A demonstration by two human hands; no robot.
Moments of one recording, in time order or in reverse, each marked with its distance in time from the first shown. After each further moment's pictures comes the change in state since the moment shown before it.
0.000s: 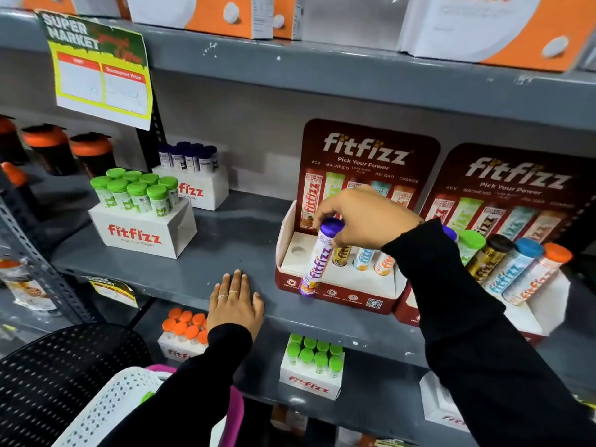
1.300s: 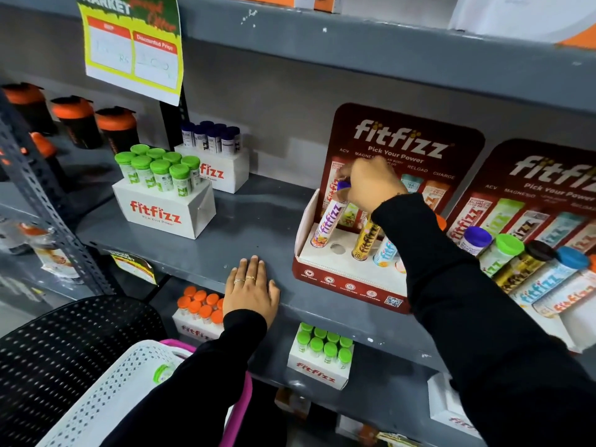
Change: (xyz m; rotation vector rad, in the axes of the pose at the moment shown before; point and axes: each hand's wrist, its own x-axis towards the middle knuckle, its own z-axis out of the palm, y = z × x) left_hand -0.002 0.002 -0.002 0.033 0.024 0.003; right_hand 0.065 0.007 0.014 -0.033 0.113 0.302
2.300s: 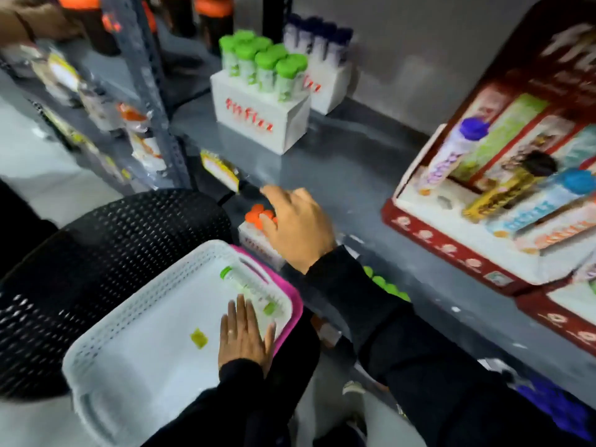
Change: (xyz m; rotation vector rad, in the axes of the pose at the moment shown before) left_hand -0.193 -0.094 0.069 -0.146 -0.309 -0.416; right_hand -0.092 -0.158 0.185 0.307 0.004 -0.566
